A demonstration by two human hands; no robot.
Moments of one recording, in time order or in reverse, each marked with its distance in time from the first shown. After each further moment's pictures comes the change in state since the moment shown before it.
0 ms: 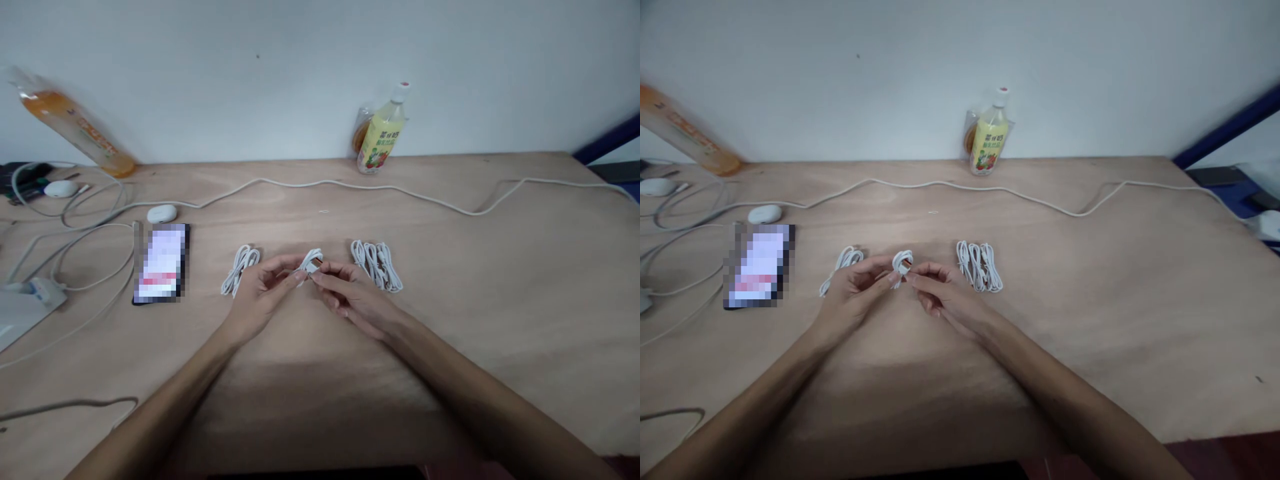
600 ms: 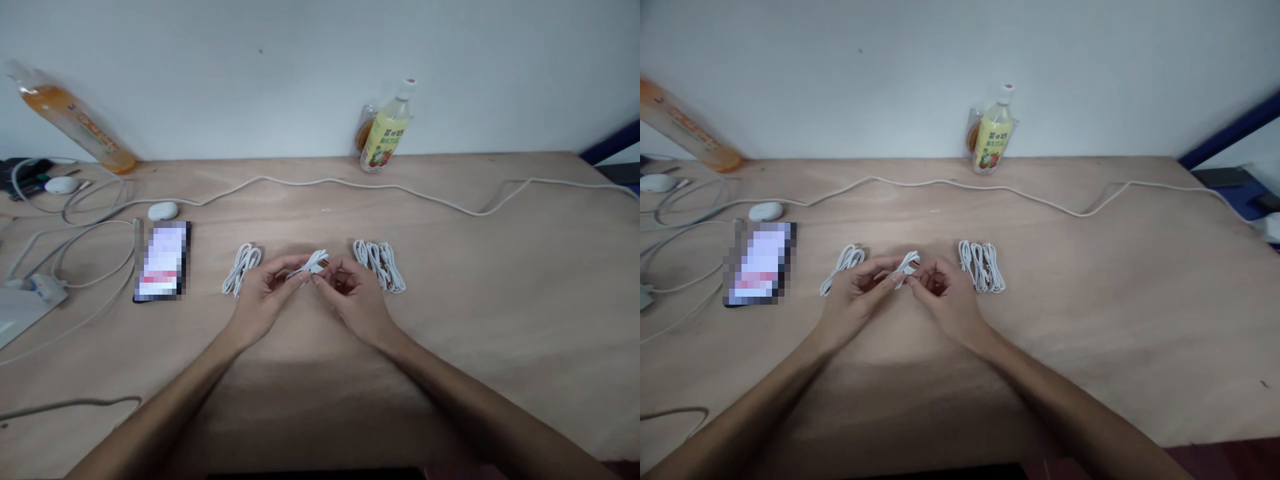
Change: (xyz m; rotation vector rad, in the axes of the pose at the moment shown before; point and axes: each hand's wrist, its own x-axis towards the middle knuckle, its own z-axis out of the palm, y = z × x) left_hand -0.003 -0.004 0.003 0.049 0.048 0.024; right_hand 0.001 0.020 0.004 -0.445 0.247 -0.450
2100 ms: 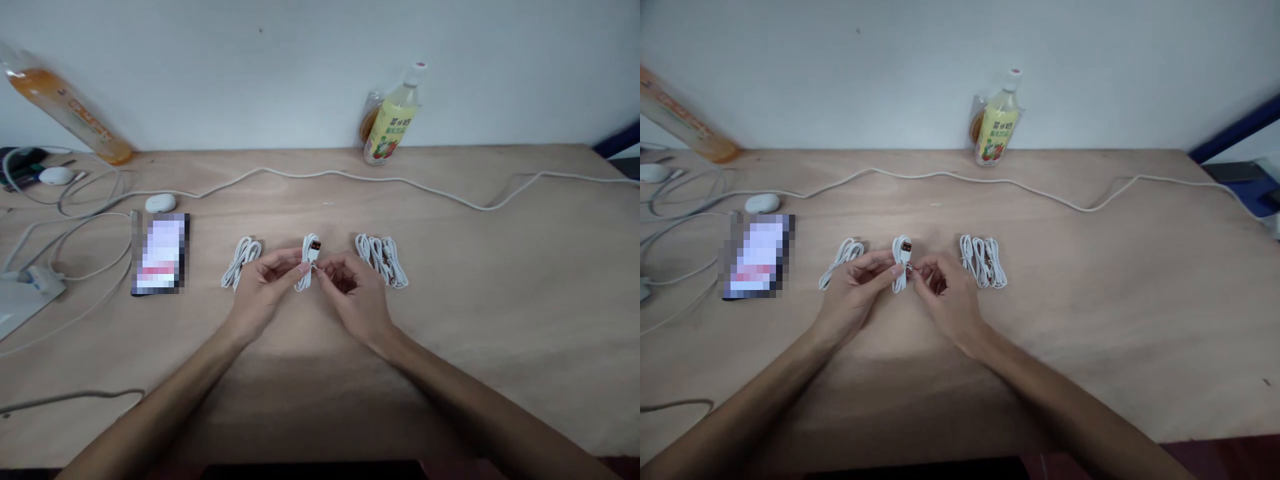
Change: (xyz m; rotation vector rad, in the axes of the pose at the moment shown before) left_hand 0.000 -0.009 0.004 -0.164 0.100 -0.139; right_hand -0.007 0.003 0.005 -0.266 0.155 -0.182
